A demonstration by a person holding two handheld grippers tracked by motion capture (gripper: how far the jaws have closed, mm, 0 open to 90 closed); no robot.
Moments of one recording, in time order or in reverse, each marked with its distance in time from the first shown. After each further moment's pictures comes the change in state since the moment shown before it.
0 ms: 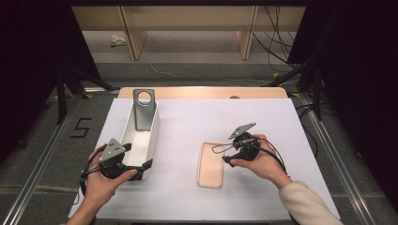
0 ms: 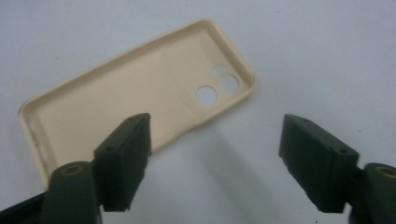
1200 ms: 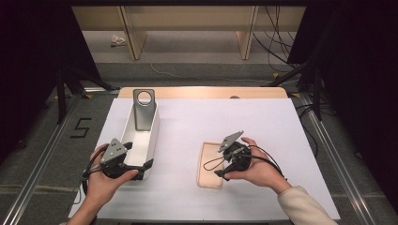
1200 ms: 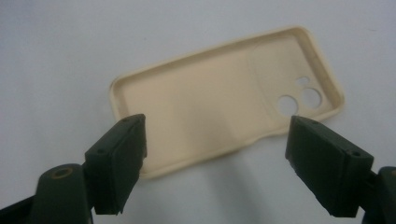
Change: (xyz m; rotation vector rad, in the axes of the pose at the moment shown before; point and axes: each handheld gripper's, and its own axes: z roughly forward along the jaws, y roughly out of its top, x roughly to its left) left arm 0.001 -0.002 0.006 -0.004 0.002 0.051; right arm 0.039 0.009 0.000 0.068 0.130 -0.173
